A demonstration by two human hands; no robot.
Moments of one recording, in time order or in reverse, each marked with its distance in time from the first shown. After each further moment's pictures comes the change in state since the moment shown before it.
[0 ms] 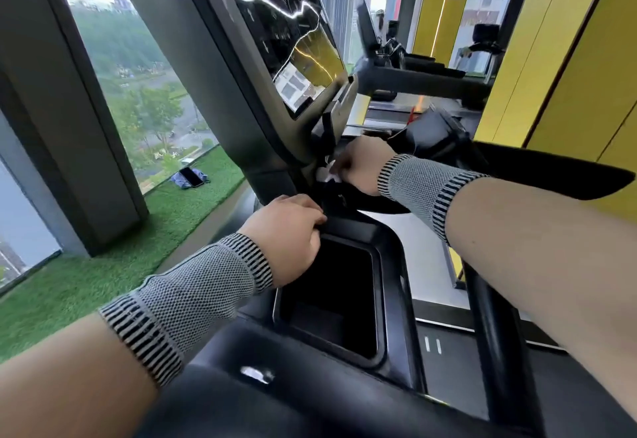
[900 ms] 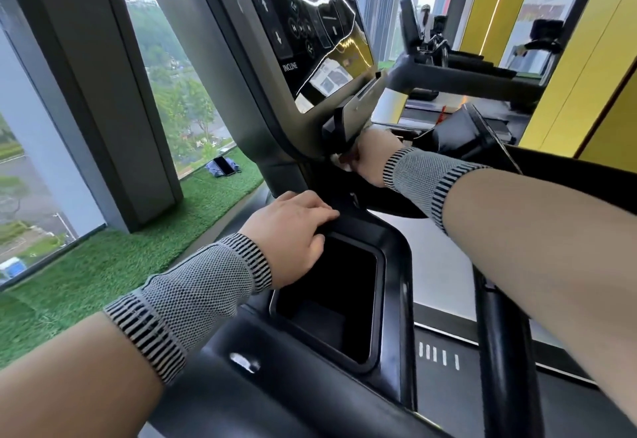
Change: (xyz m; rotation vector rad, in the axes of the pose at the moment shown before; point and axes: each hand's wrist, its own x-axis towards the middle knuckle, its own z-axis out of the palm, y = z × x) left_hand -0.008 0.004 0.009 -0.001 0.046 -0.061; right_hand 0.028 0.011 0.012 0.024 -0.012 -0.032
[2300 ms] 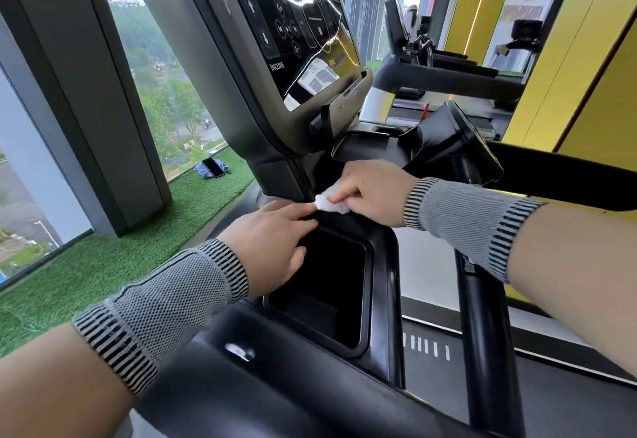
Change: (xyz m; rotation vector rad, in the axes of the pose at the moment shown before) left_hand -0.019 -0.004 0.000 0.127 -0.088 0.078; right_hand -0.074 -0.009 -0.007 0.043 -0.097 -0.320
